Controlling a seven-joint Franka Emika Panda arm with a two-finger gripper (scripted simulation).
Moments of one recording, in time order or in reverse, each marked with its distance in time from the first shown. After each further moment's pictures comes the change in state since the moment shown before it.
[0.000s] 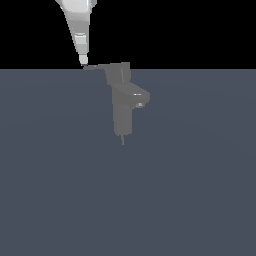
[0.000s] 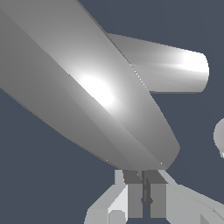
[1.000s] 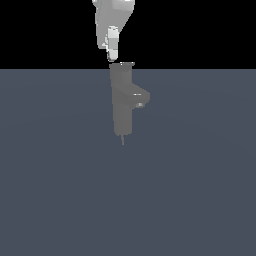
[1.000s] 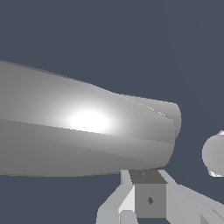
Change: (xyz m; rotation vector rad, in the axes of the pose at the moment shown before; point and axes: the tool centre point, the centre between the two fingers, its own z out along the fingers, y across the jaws) arm 0.062 0.033 -0.003 -0.013 0.009 -0.023
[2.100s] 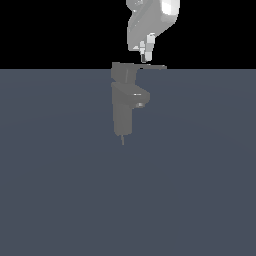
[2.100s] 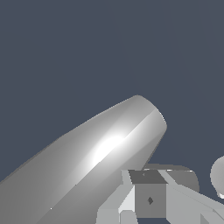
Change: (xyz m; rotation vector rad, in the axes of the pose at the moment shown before) arm 0.092 -0.022 -0.002 0.012 0.003 0.021
